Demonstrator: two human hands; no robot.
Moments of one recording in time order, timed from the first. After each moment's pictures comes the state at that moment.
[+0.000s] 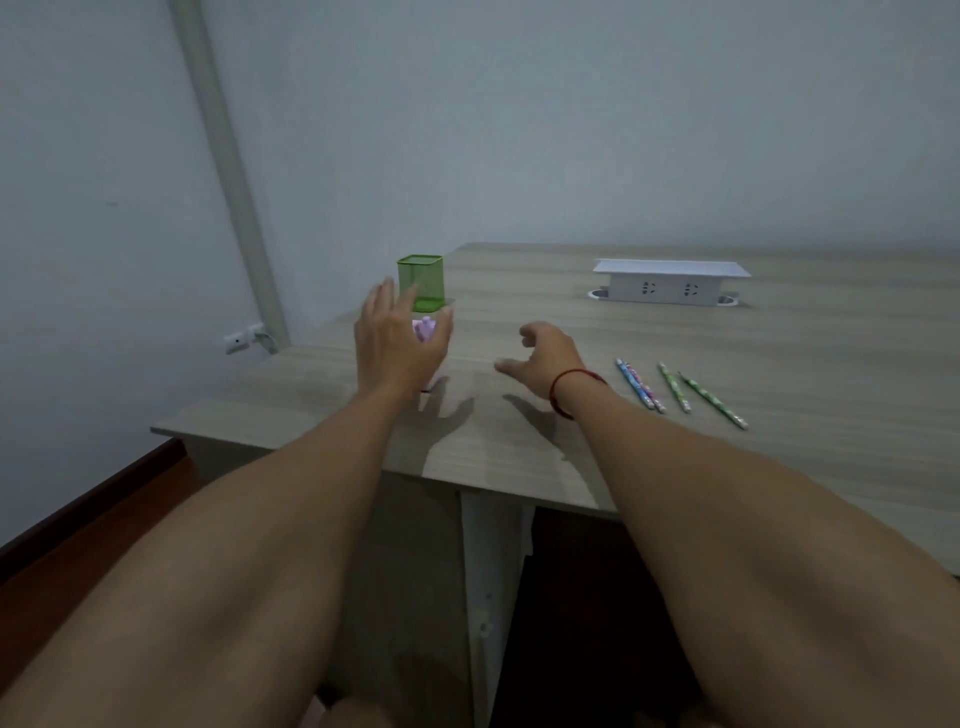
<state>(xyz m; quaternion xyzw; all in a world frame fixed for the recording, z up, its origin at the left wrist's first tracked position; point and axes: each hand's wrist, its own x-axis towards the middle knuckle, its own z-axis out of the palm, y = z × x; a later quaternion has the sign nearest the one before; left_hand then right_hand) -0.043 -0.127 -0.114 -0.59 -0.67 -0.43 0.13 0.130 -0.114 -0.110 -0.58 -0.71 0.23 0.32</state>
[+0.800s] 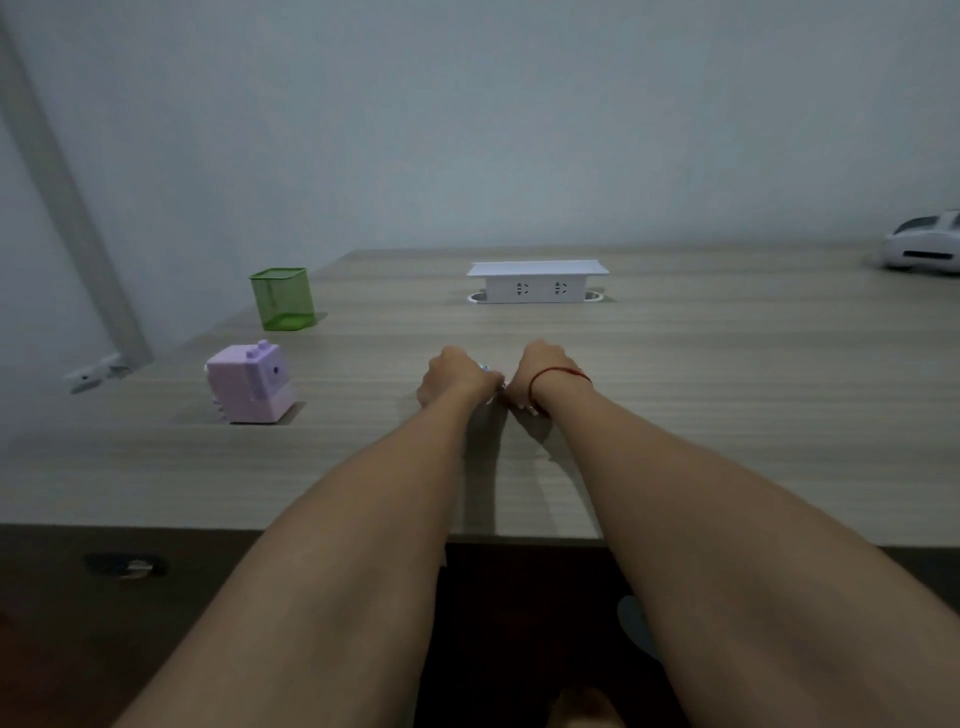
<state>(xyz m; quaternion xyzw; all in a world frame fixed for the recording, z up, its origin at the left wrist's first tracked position) 0.168 -0.076 -0.132 -0.56 -0.73 -0.33 -0.20 0.262 -0.101 -0.110 -0.75 -0.62 0.14 0.20</state>
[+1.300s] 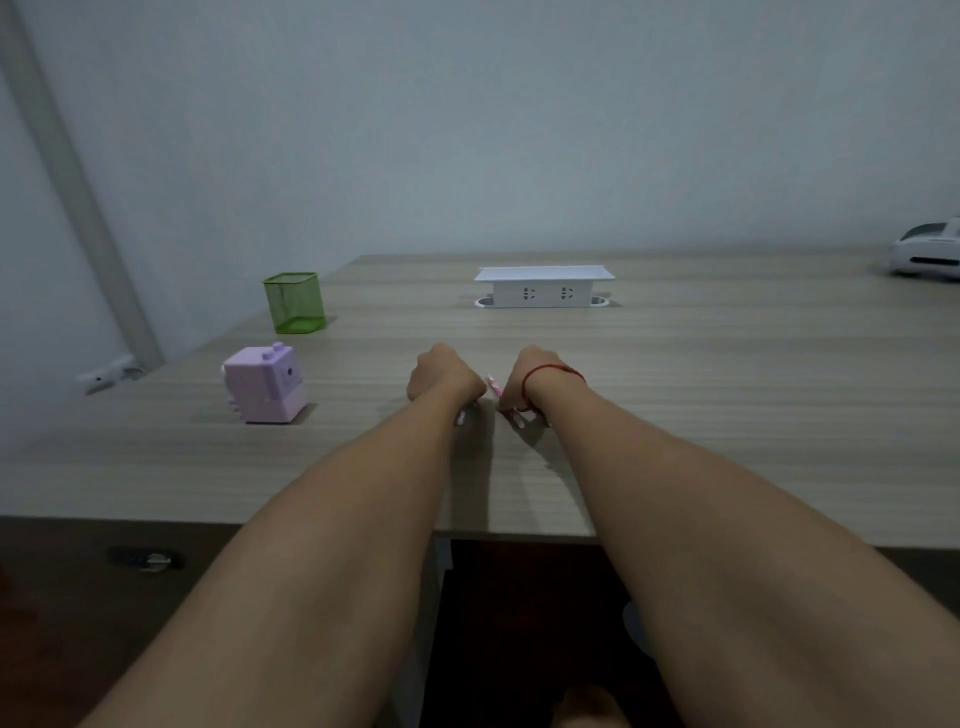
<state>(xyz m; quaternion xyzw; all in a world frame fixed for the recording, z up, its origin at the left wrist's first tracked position) 0.147 -0.080 -0.119 -0.58 -0.75 -0.28 -0.16 0.250 -0.108 -0.100 -0.75 -0.63 0.17 0.15</state>
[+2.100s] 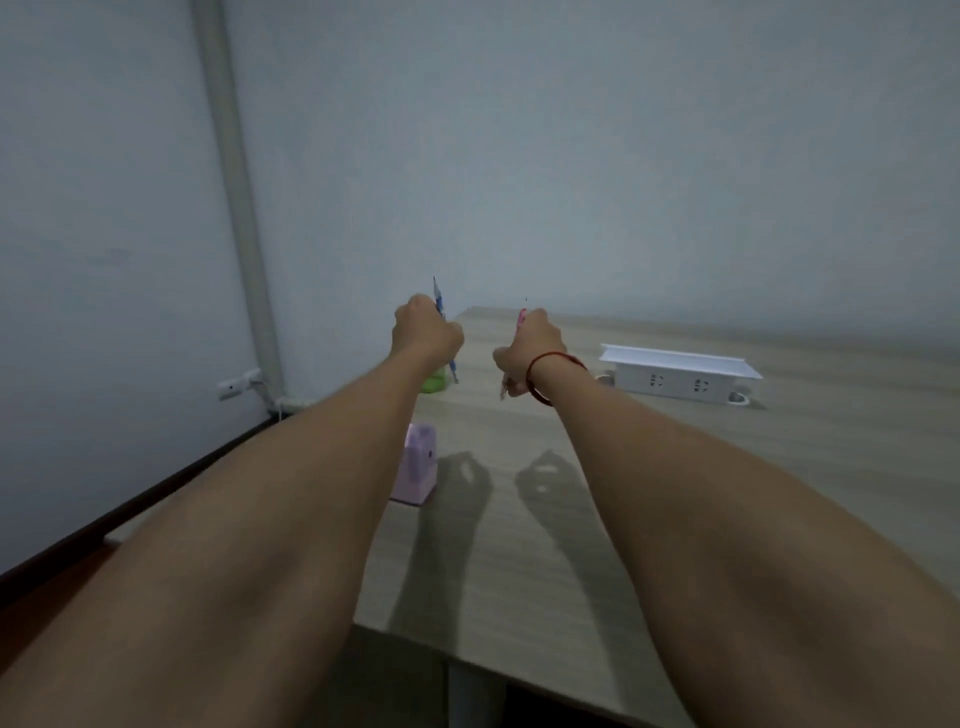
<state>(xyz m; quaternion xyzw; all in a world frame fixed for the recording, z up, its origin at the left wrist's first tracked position) -0.028 -0.042 0.005 -0.53 -0.70 -0.48 -0.08 0.096 -0.033 0.000 -0.60 -0.67 0.25 0.36</state>
